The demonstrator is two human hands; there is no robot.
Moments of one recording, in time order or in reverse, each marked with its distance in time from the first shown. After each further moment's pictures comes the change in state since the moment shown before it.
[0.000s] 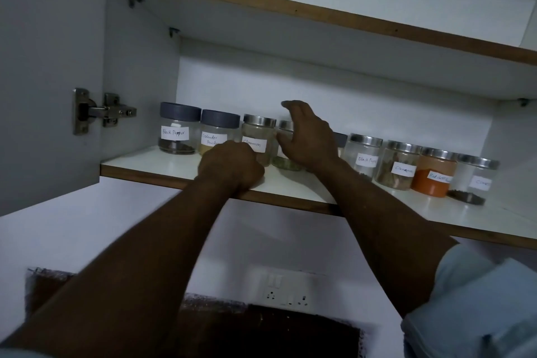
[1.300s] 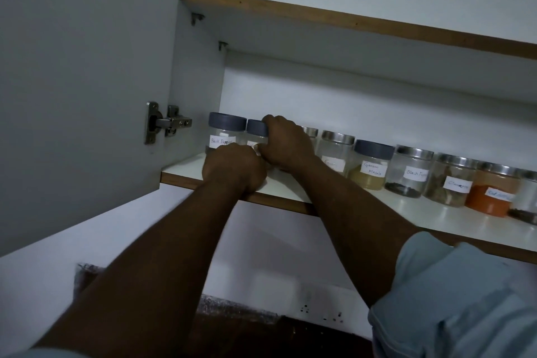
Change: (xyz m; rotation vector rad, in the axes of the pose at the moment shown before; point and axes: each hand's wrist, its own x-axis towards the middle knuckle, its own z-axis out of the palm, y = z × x) left_hand -0.002 -0.077 -0.017 0.140 0.117 -0.105; right_hand 0.047 -0.109 0.062 0.000 -0.200 -0.029
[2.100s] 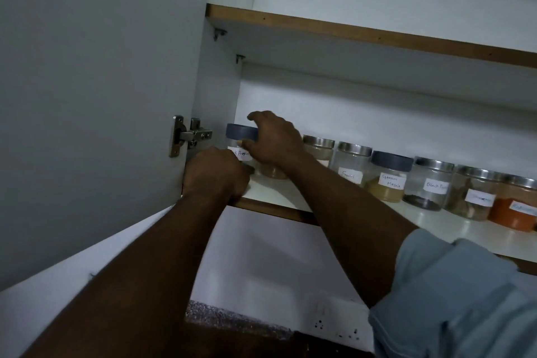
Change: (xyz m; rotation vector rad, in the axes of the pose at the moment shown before) left_hand 0.003 -0.063 -0.011 -0.020 0.106 -0.156; right_hand 0.030 -0.053 0.000 0.069 0.040 -0.075
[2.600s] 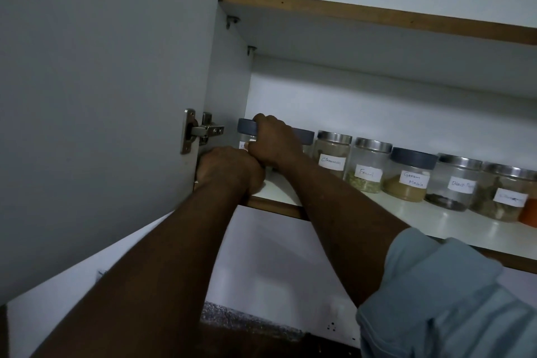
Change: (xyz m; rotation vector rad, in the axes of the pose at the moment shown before) left_hand 0.015 0.006 0.002 0.152 -0.205 0.062; right_hand 0.019 -0.009 0.044 0.067 -0.071 0.089
